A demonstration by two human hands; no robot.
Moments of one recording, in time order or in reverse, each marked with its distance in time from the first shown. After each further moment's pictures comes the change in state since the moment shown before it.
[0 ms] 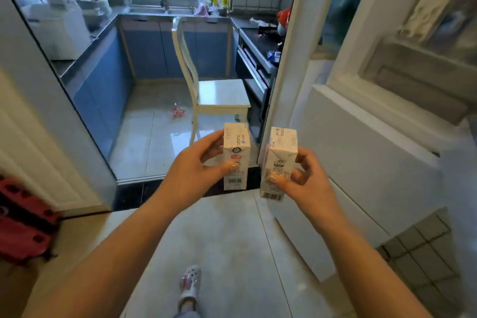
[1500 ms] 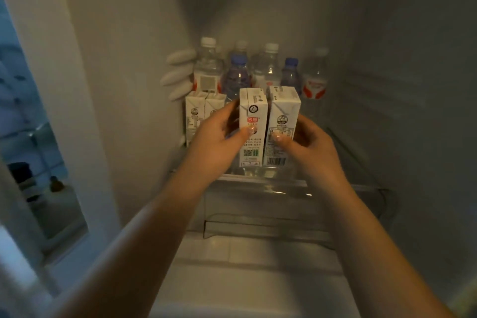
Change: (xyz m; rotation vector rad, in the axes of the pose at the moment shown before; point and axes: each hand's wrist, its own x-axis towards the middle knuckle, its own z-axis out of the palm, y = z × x) left_hand 0.595 0.191 0.427 -0.530 -0.818 0.615; right_hand 0.378 -0.091 -0.437 -0.326 1.063 -0.283
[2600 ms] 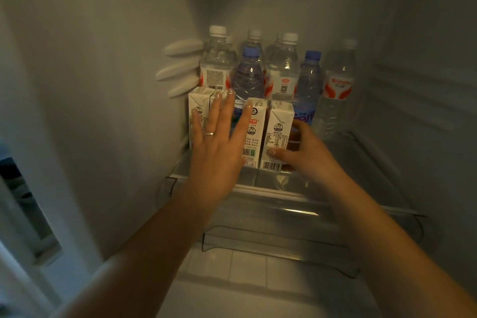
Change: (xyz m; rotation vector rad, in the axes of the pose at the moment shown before) left_hand 0.026 -0.083 0.008 1.268 0.168 0.259; right_hand 0.068 0.053 0.001 -0.239 -0.200 0.217
